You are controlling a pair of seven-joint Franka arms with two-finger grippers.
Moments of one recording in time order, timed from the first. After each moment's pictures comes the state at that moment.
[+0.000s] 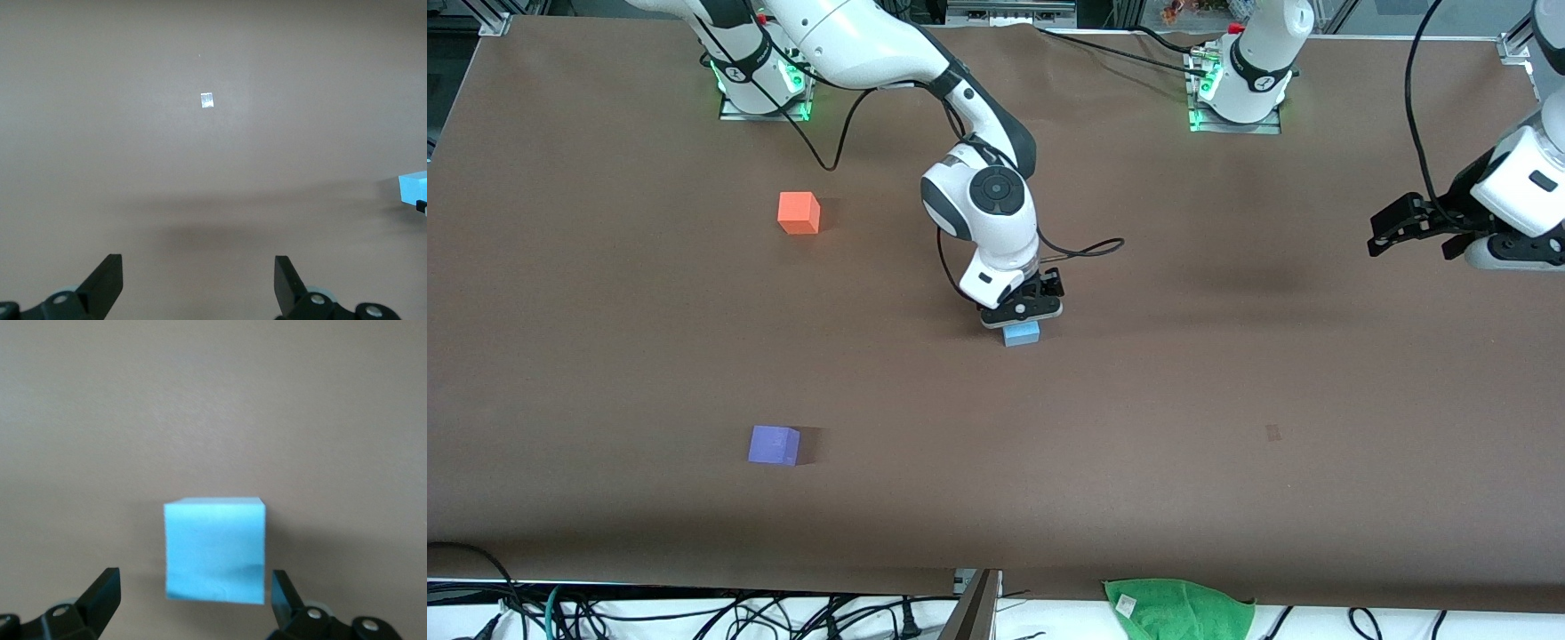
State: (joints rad) left arm 0.05 -0.03 -0.06 -1.75 -0.03 1.76 -0.02; right arm 0.85 0.86 -0.03 -1.32 0.01 2.36 0.65
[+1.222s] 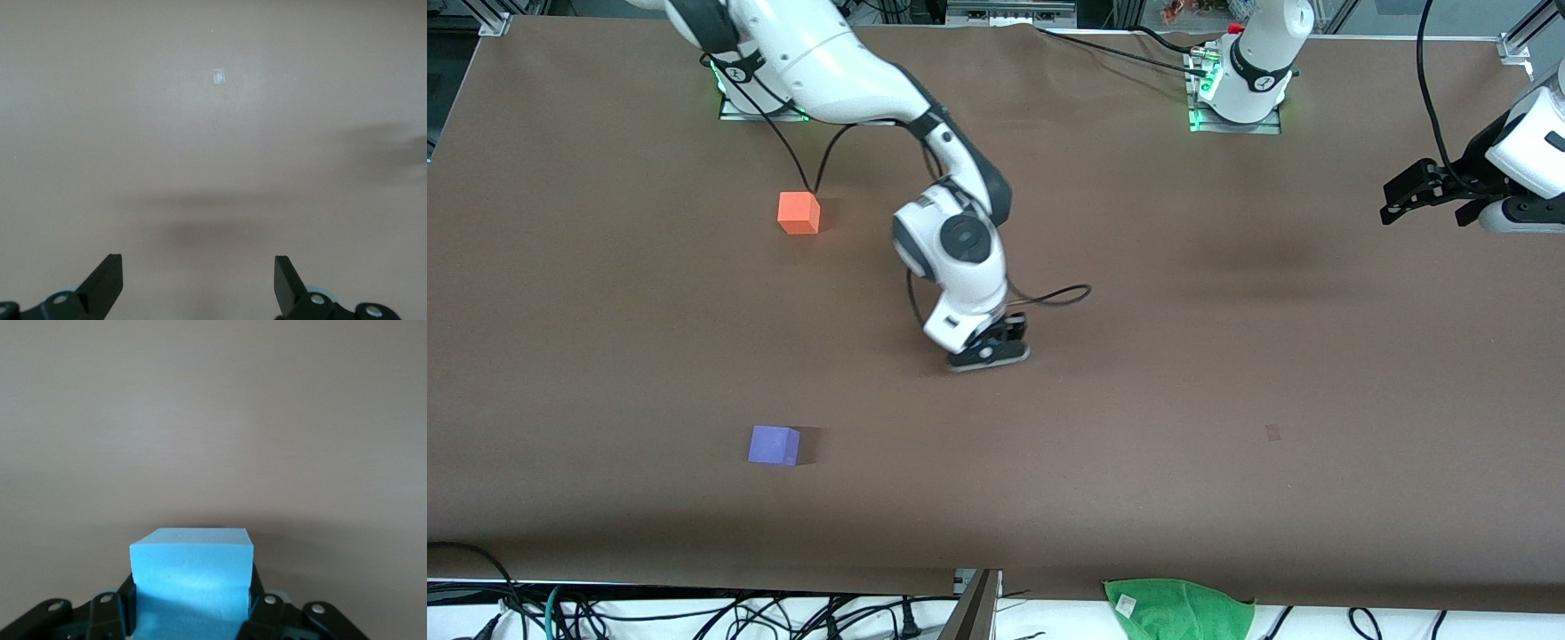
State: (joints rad) left arm 0.05 -0.09 -0.04 -1.77 -0.02 1.67 -0.01; right arm 0.71 0.88 -0.06 -1.25 0.05 2.22 0.47
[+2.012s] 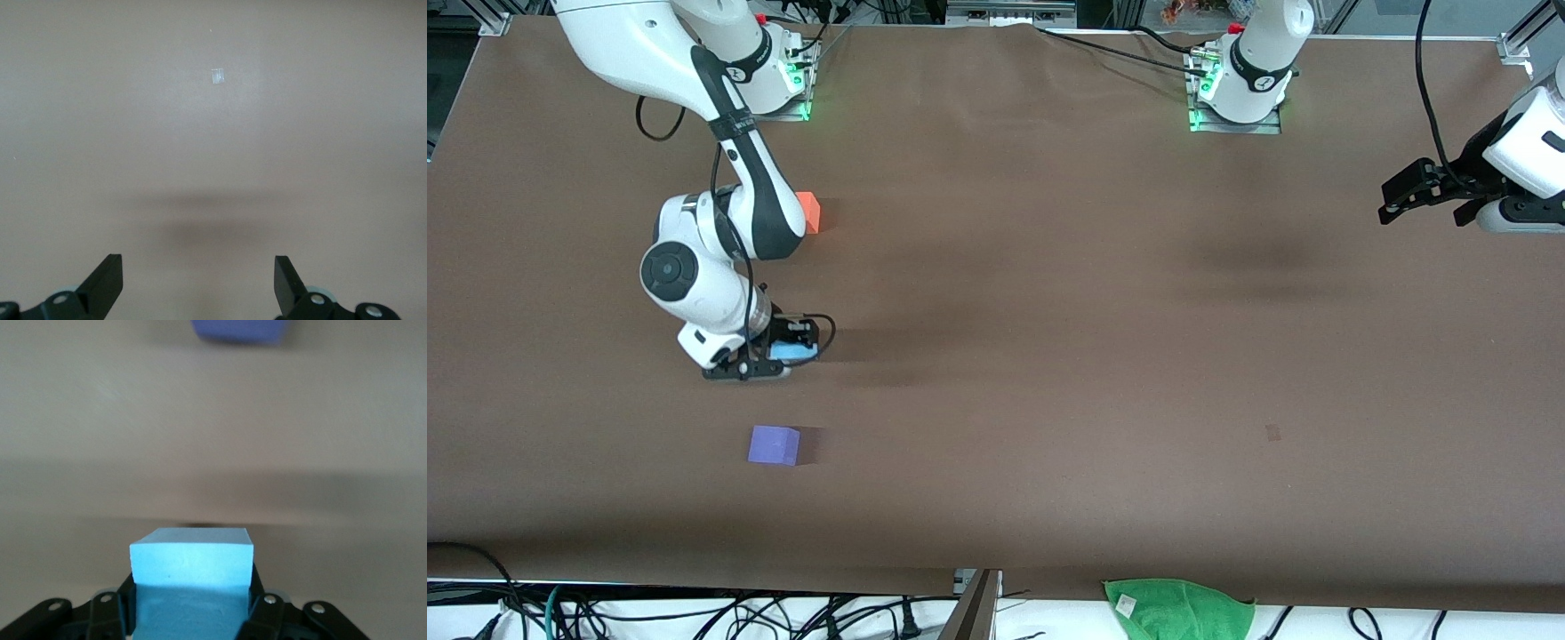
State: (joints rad) left arm 0.05 -0.09 -0.04 -1.77 -0.02 1.67 -0.01; right arm 0.39 0.46 -0.15 -2.00 0.16 2.44 0.10
